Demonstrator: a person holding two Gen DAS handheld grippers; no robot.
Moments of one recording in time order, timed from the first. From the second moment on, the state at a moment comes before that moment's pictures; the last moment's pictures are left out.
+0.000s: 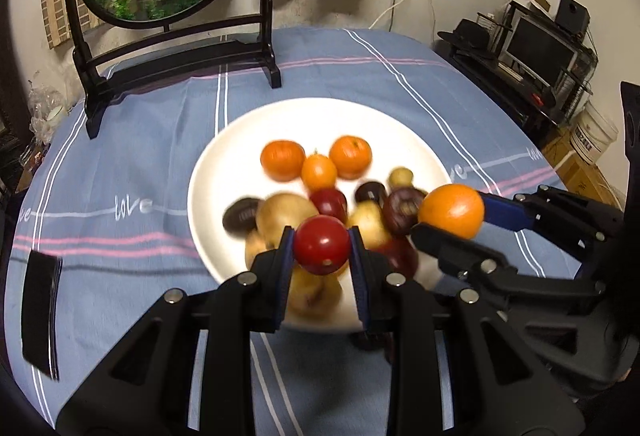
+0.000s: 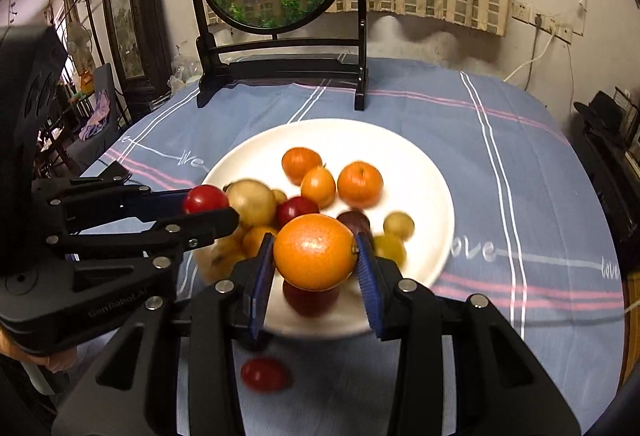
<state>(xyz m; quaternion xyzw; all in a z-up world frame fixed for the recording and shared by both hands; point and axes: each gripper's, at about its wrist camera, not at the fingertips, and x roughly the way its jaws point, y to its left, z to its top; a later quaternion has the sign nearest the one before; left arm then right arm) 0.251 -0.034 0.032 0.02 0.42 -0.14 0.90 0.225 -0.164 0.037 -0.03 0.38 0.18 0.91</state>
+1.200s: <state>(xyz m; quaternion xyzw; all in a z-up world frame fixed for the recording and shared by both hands) 0.242 -0.029 0.060 -0.01 0.41 -0.09 0.91 0.215 -0.188 0.056 -0.02 0.37 0.13 0.92</state>
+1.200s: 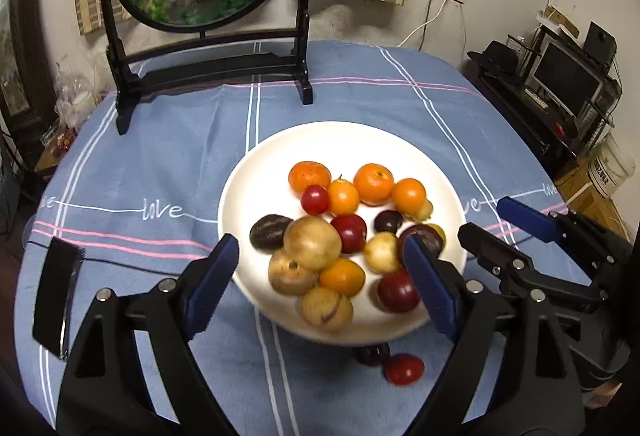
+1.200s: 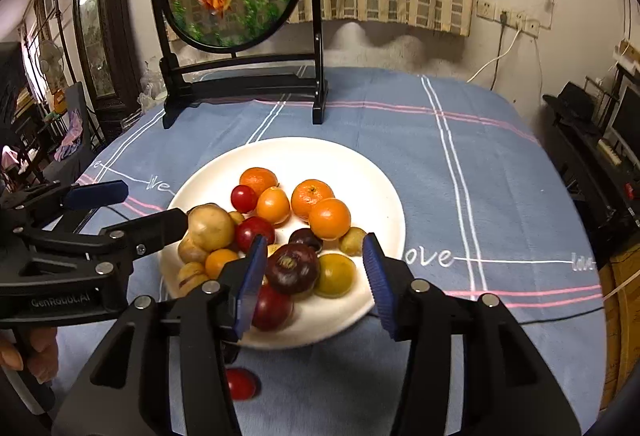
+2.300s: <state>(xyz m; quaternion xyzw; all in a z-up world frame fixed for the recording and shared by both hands) 0.132 0.010 0.045 -0.05 0.42 -0.09 0.90 0.108 -0.181 0.029 -0.03 0.40 0.15 0.90</state>
